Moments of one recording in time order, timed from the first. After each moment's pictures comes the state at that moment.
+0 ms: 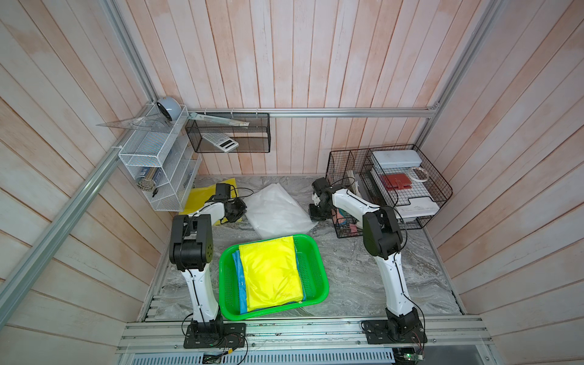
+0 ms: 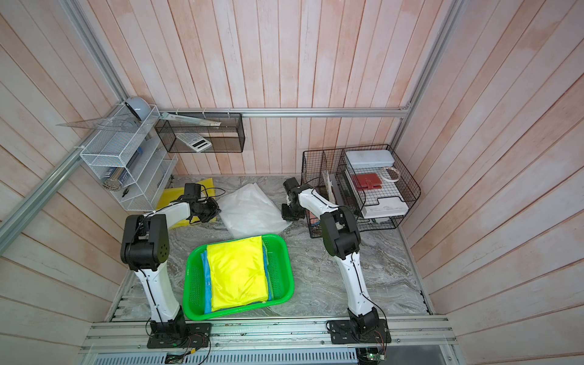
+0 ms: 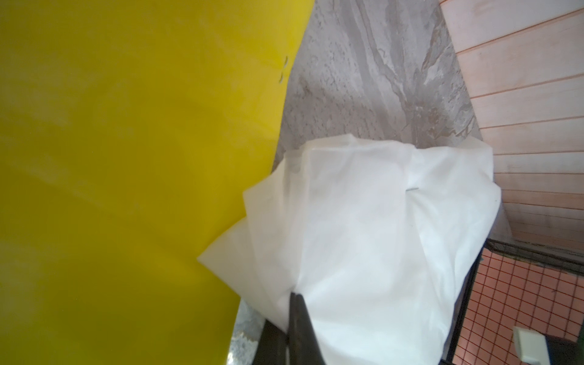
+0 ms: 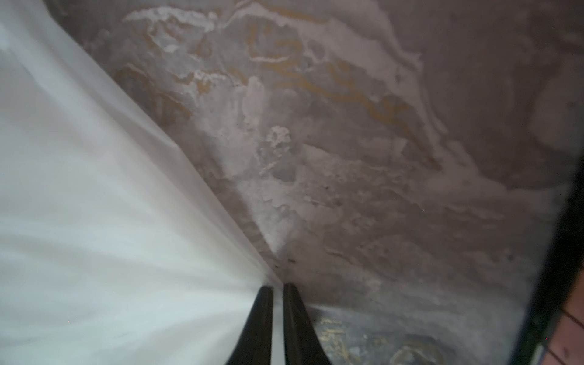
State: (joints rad) left arm 0.02 2.04 1.36 -0.29 0.33 -0.69; right arm 0.48 2.34 1.92 -0.89 -0.13 0.39
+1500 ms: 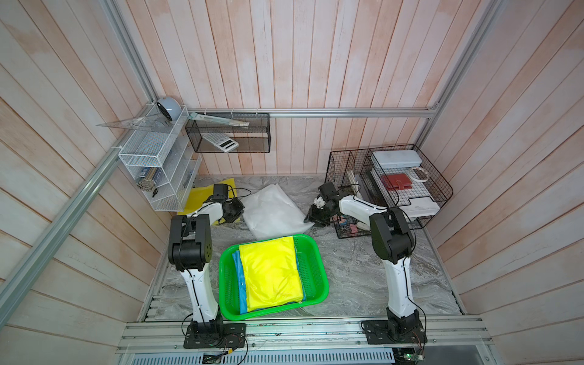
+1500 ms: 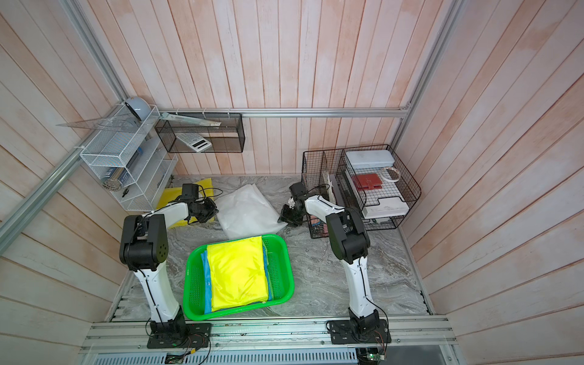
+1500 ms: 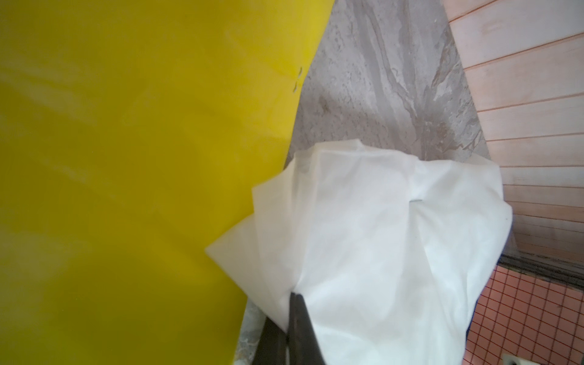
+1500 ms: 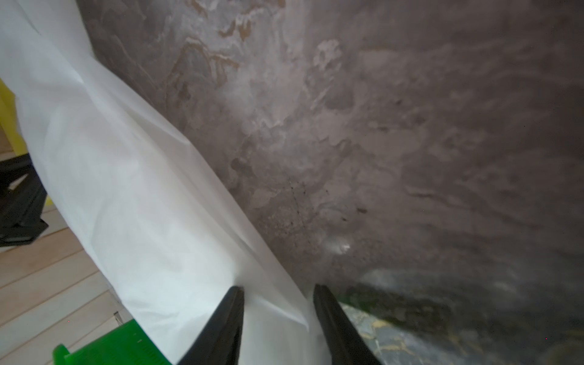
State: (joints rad) left arm 0.04 2.04 1.35 -0.29 0.32 -0.69; right arm 0.45 2.21 1.65 -0.59 -0.47 0.68
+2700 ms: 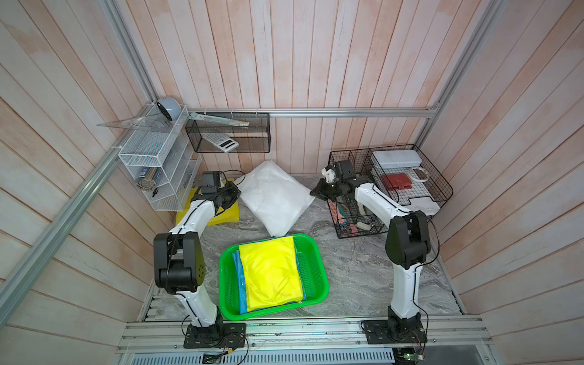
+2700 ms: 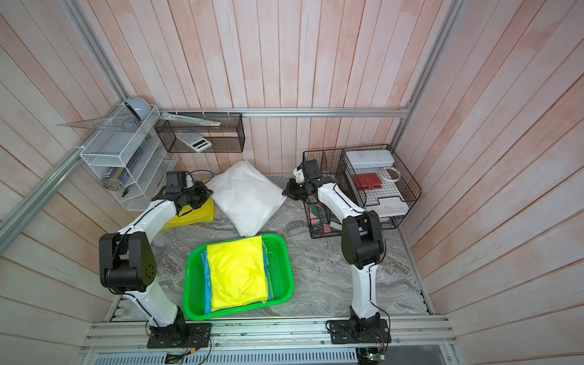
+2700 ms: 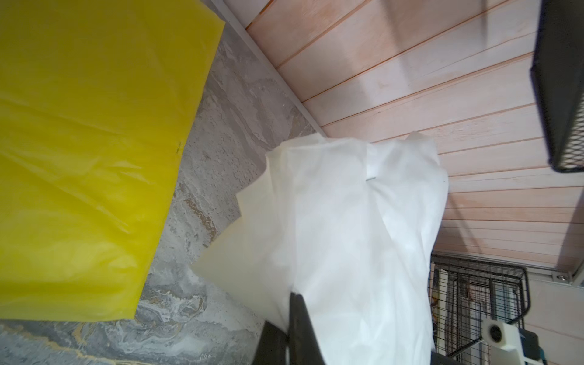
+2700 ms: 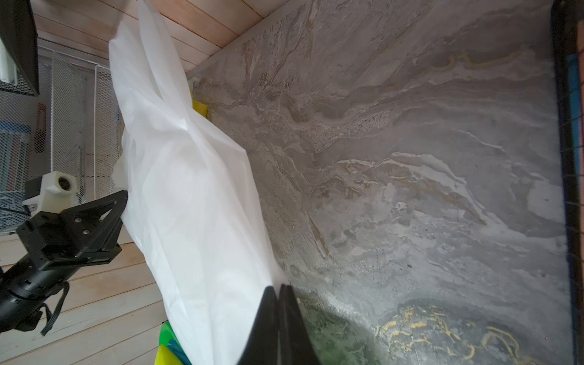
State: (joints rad) left arm 0.04 1.75 1.35 -0.29 0.37 -0.79; right arm 0.38 2.06 1.78 -0.53 -0.53 0.65
